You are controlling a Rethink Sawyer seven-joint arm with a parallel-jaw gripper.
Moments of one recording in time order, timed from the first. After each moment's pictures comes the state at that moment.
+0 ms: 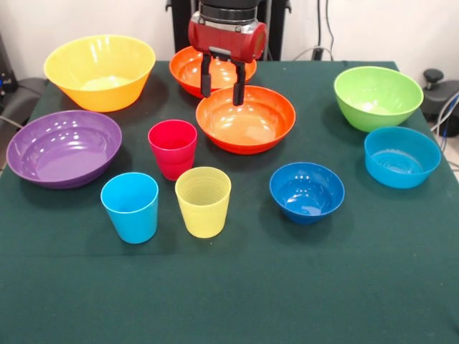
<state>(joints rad) -0.34 -0.73 0.01 1.96 0.04 0.12 1.93</state>
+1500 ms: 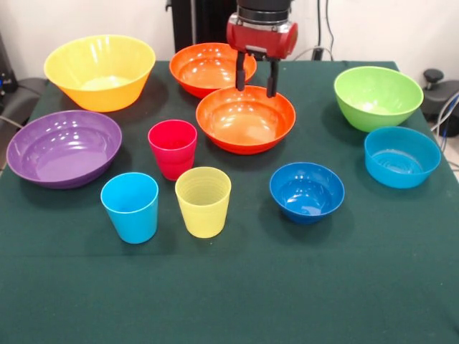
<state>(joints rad) -0.28 -0.70 0.02 2.10 0.04 -0.02 1.94</state>
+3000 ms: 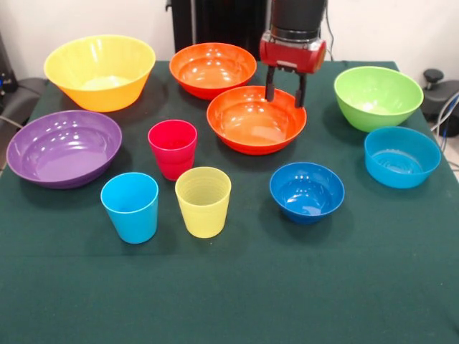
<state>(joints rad) -0.16 -0.61 0.00 2.11 0.07 -0.11 2.03</state>
